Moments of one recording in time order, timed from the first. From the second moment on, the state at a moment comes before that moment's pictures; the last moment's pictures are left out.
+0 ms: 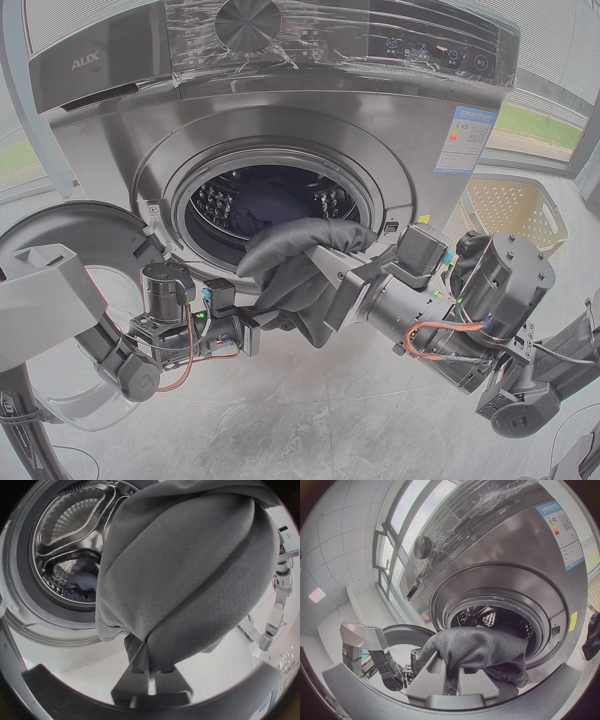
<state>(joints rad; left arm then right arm) -0.44 2.06 -0.69 -1.11 -0.37 0.02 0.90 1.82 -0.74 -1.31 -0.11 0.25</state>
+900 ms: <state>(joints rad) -0.59 1.76 -0.27 -1.47 -0.36 0.03 0.83 1.96 -0.70 -1.36 -0.10 0.21</state>
